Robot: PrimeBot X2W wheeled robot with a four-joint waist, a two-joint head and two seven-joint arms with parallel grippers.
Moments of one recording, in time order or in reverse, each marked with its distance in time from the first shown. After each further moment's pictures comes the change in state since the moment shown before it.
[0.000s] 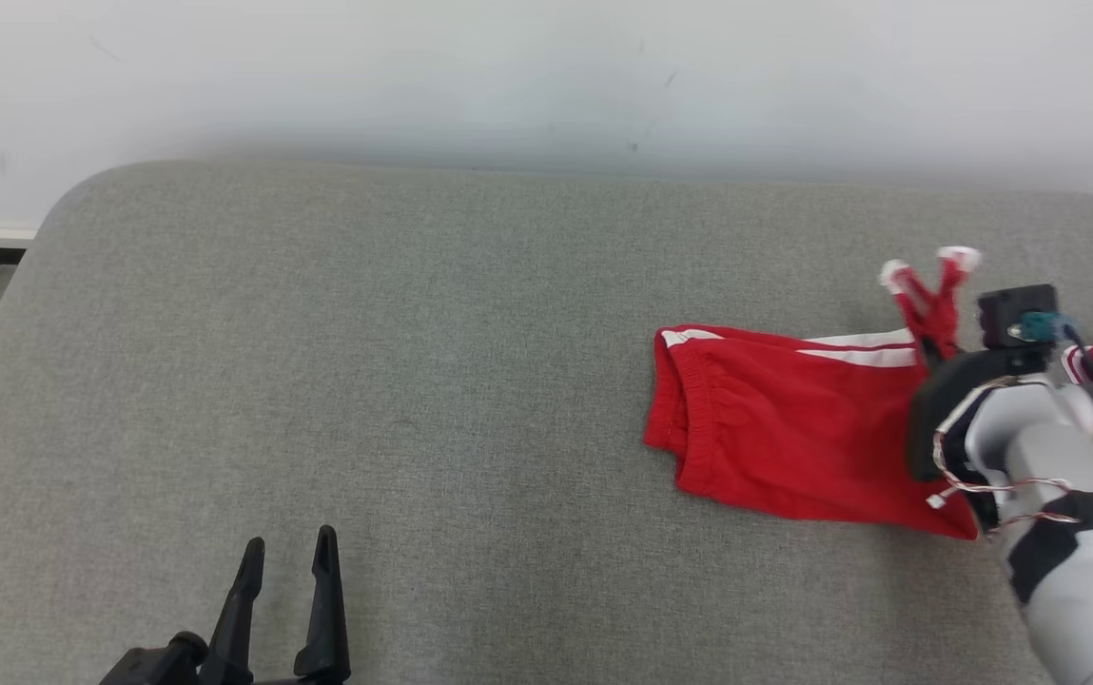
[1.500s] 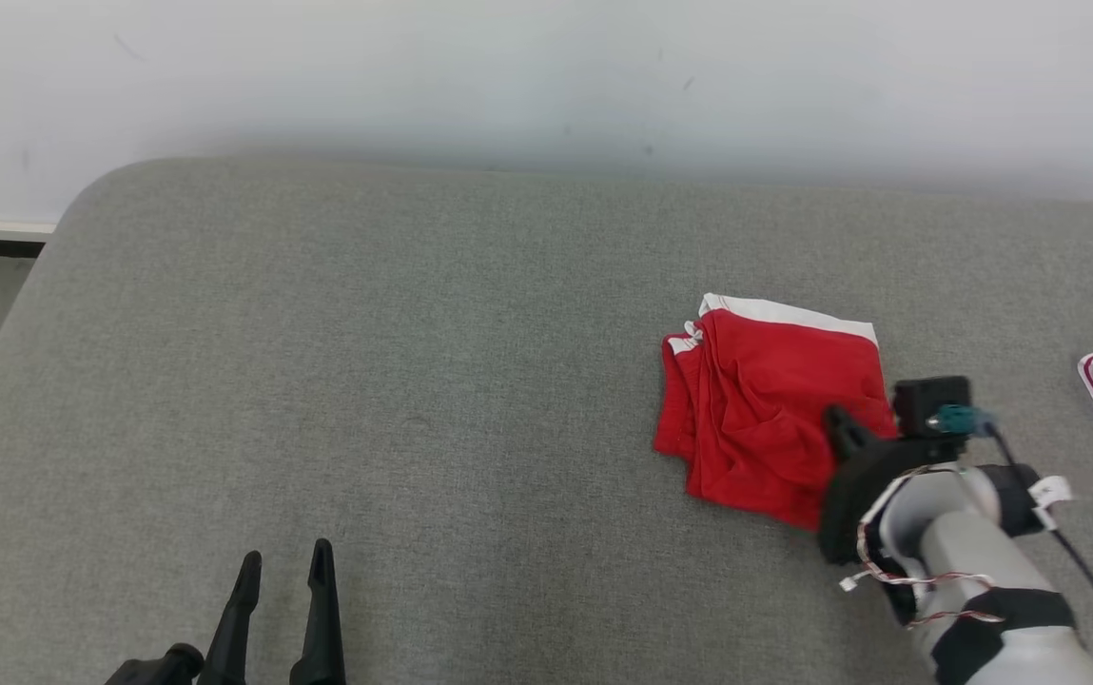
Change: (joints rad) left arm 0.019 0.000 0.008 0.007 -0.007 -0.010 0.000; right arm 0.214 0.089 0.001 -0.213 0.088 0.000 -0.011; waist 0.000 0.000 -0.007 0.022
